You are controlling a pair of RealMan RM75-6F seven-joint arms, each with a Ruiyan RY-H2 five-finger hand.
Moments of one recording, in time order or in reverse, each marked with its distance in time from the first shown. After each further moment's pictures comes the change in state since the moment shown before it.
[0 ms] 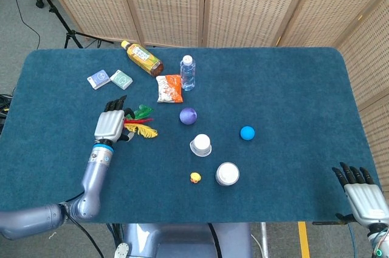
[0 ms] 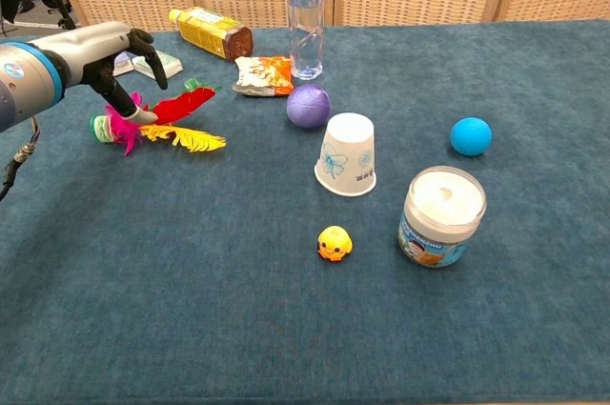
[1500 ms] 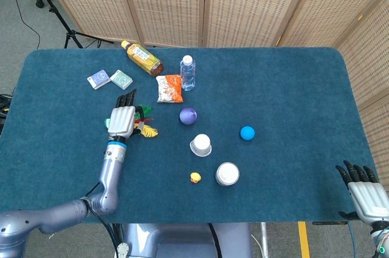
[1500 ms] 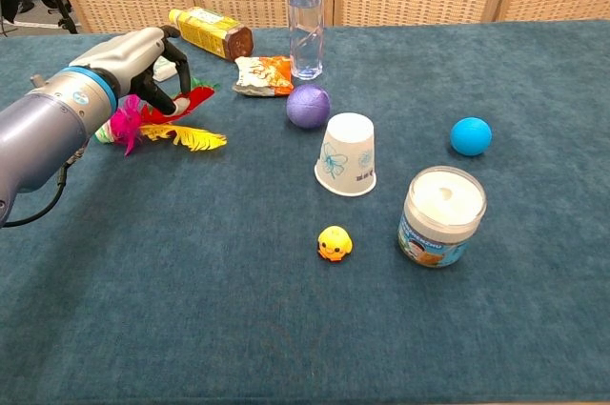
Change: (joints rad) left arm -0.036 -0.235 -0.024 0.354 0.194 0.001 -0.165; right arm 0.004 -0.005 0.012 0.035 0.009 -0.016 0.046
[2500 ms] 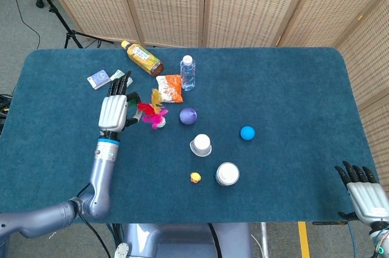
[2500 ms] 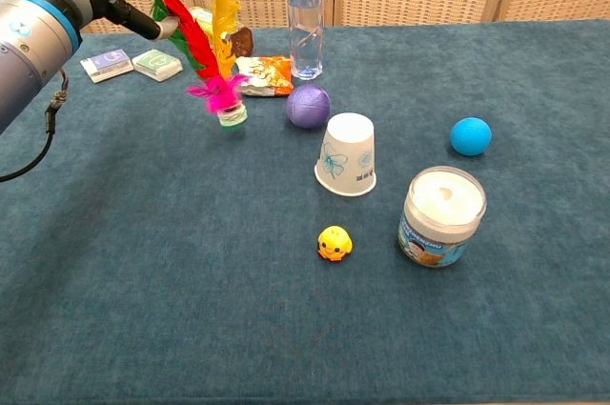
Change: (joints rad) left arm 0.059 0.122 -0.046 -0.221 0.183 0.147 -0.119; right arm -0.001 -0.008 -0.001 0.001 0.000 0.003 -0.017
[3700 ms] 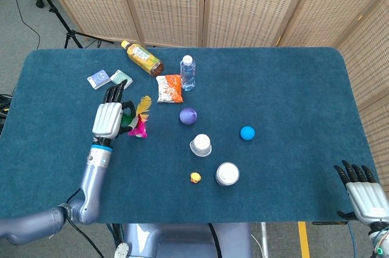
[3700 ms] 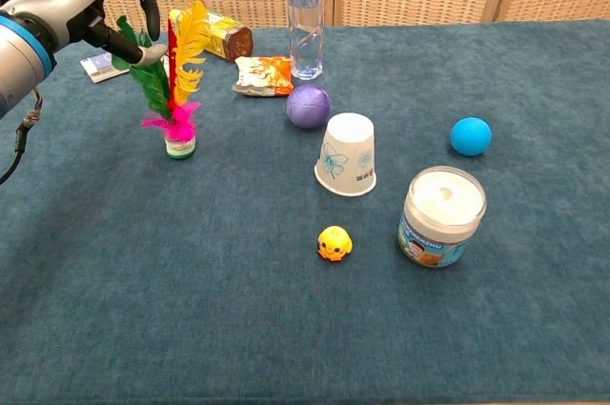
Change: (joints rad) left arm 0.056 0.054 0.055 -0.042 0.039 -0.016 -0.027; right arm -0.009 -0.007 0.001 -0.003 -0.017 0.027 -0.013
